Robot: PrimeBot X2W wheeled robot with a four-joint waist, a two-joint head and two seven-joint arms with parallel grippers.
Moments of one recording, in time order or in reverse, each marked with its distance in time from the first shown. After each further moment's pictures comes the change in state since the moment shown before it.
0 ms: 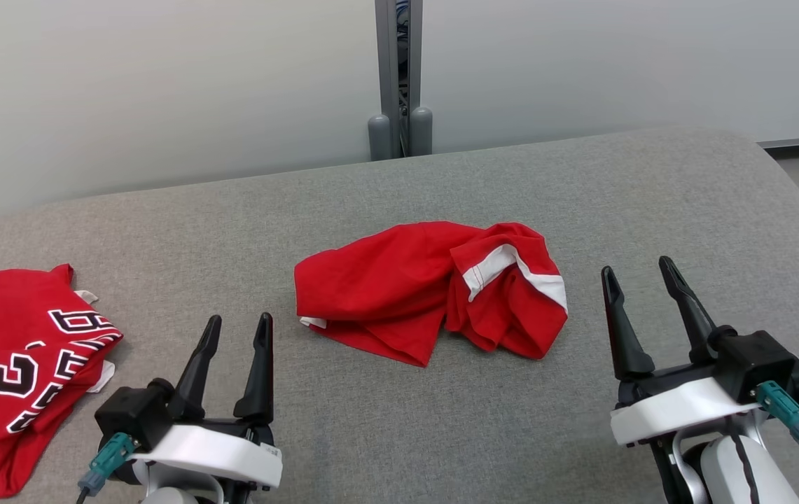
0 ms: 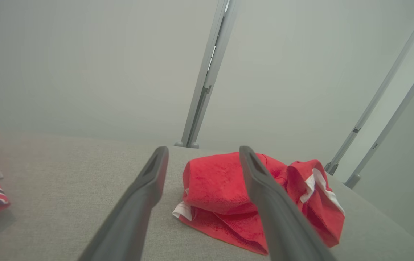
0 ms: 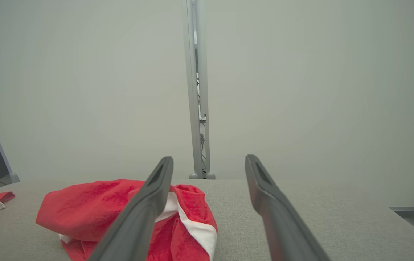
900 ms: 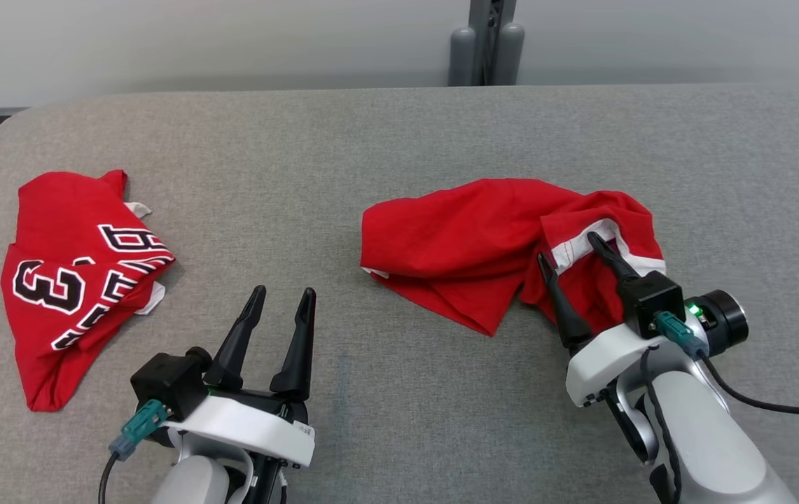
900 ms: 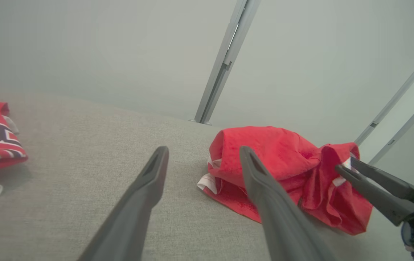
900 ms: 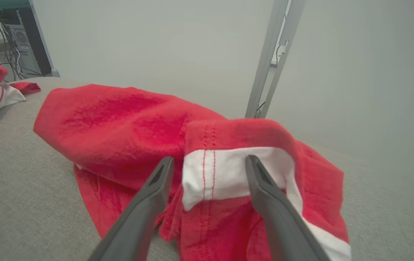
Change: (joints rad) left arm -0.084 0.000 -0.100 0.027 -0.045 -0.024 0.000; right arm -0.279 0.000 0.143 0.396 -0.115 0.000 0.000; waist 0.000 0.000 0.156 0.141
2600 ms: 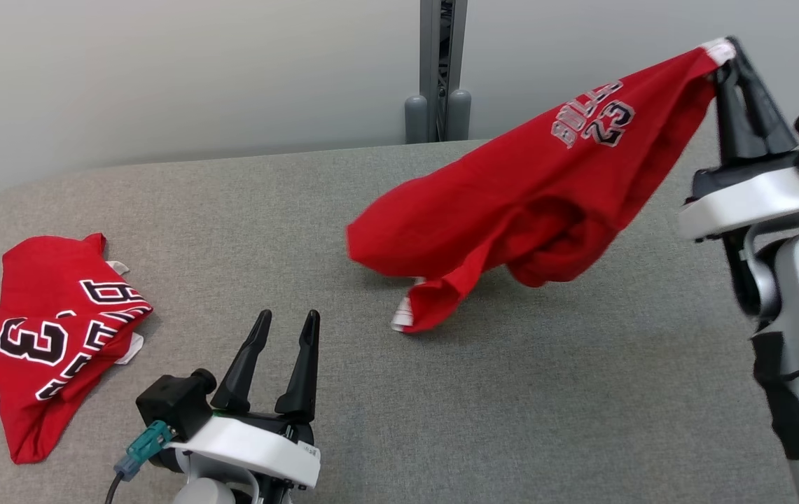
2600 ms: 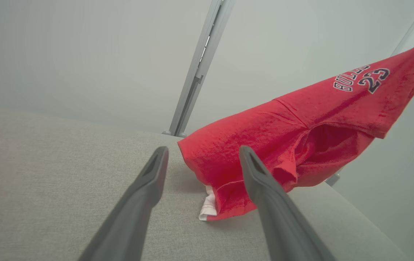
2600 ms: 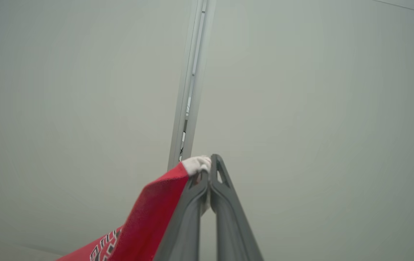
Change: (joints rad) left arm 0.047 0.000 -0.026 -0.011 -0.054 0.020 0.000; right arm -0.203 -0.102 -0.203 -0.201 0.019 0.000 0.019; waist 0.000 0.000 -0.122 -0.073
